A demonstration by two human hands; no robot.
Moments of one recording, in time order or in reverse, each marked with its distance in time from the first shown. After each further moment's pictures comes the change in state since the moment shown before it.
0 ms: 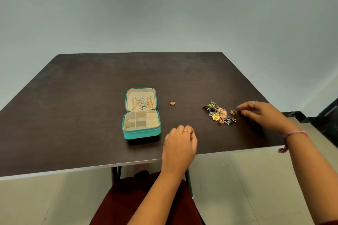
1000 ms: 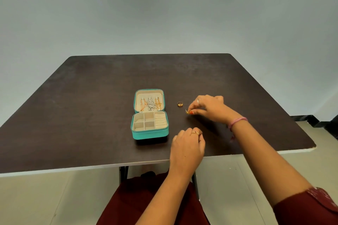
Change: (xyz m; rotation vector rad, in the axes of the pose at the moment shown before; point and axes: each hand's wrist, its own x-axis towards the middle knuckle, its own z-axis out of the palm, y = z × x) left_hand -0.001 0.002 0.001 -0.010 -0.068 -0.019; right_hand 0.058 -0.133 0.066 -0.278 -0.096 -0.333
